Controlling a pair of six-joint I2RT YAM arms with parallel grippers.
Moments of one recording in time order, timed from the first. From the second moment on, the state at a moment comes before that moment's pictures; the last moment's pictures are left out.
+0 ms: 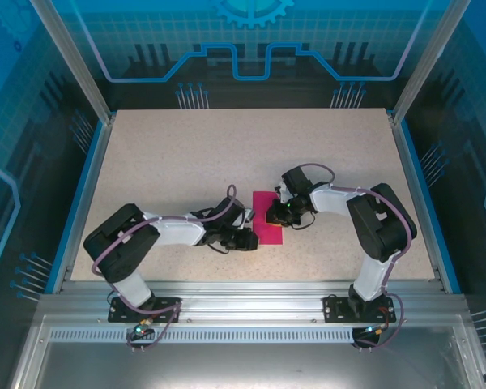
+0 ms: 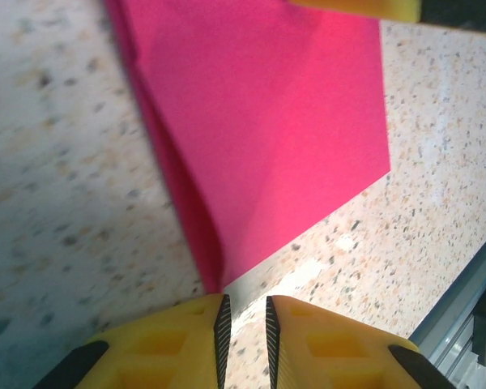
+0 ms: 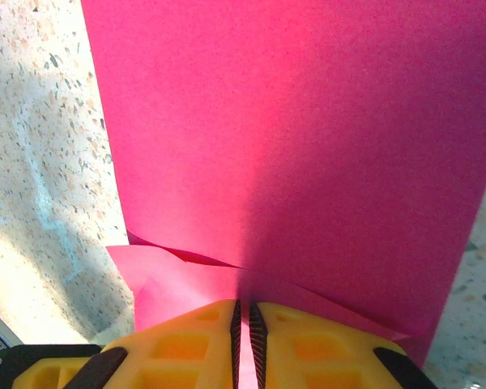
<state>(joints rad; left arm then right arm) -0.75 1.67 0.72 -0.05 0.41 -0.71 0.47 1.81 0.94 -0.35 -0.48 0.60</state>
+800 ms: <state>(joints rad) -0.71 1.78 0.85 -0.08 0.47 -0.72 0.47 1.80 0.94 -0.35 -0.49 0.59</state>
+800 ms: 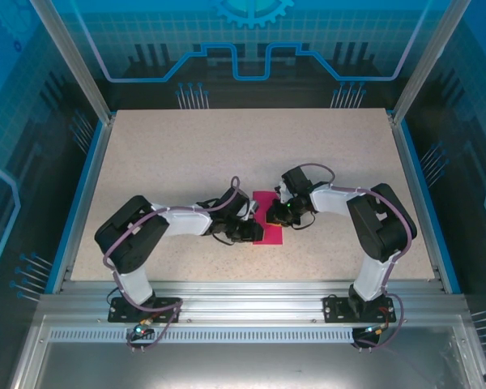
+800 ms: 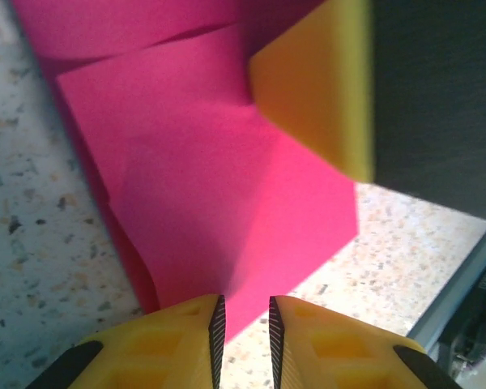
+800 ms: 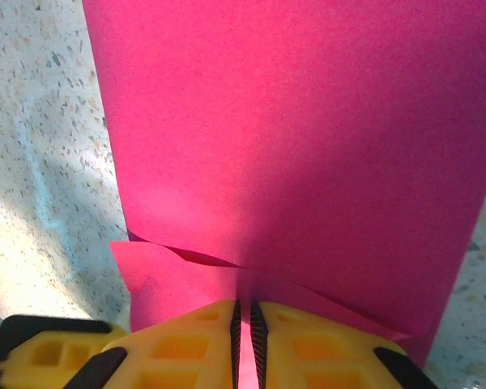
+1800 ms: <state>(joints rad) -0.71 1.79 0.85 -0.09 0.43 -0.72 0.52 1.80 0.93 -0.41 -0.61 0.50</state>
